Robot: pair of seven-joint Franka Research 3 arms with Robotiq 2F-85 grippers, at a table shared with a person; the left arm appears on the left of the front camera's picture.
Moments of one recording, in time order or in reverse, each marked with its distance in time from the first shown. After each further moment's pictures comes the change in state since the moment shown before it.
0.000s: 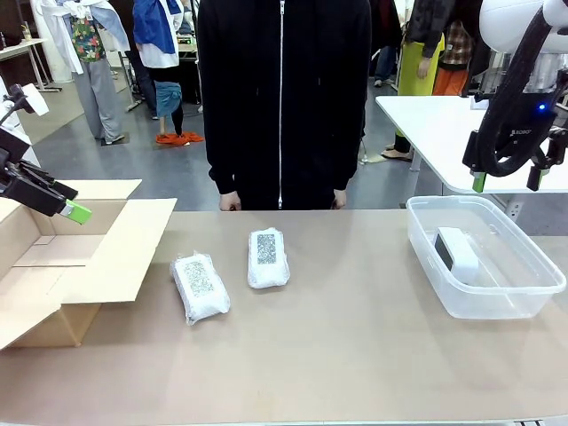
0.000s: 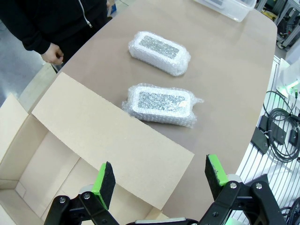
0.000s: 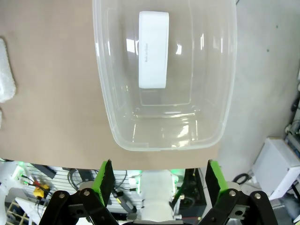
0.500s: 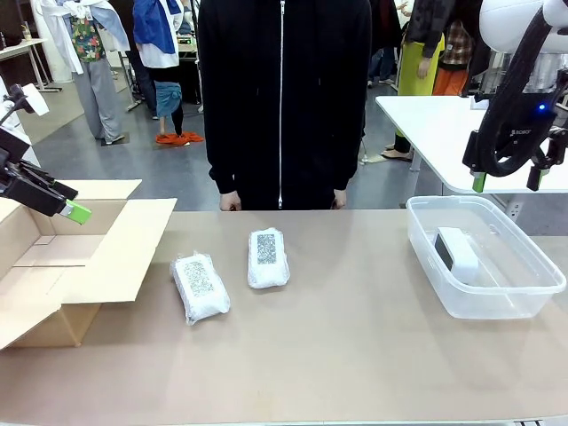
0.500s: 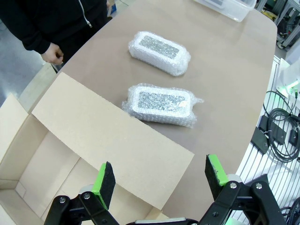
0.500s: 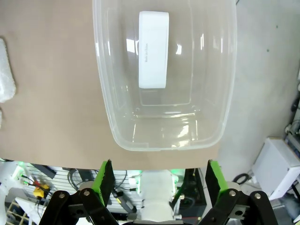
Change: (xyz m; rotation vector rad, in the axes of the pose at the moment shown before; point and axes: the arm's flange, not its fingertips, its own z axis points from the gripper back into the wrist) left arm 0.000 0.000 0.000 0.000 0.000 0.000; right arm 0.000 0.000 0.000 0.000 0.000 0.000
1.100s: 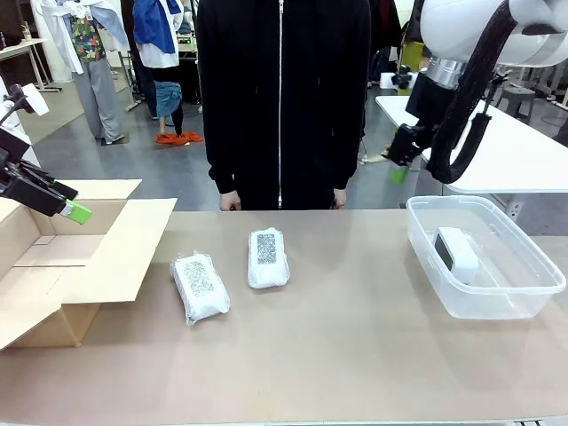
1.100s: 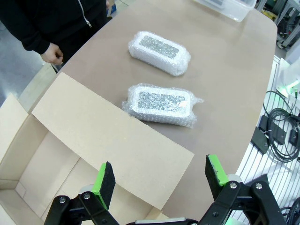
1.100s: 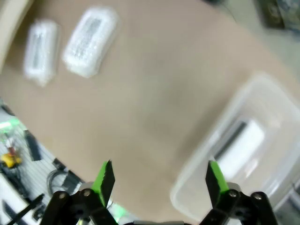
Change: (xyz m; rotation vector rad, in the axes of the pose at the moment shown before) left arm 0.000 0.000 0.000 0.000 0.000 -0.001; right arm -0.030 0.137 0.020 0.141 -0.370 0.655
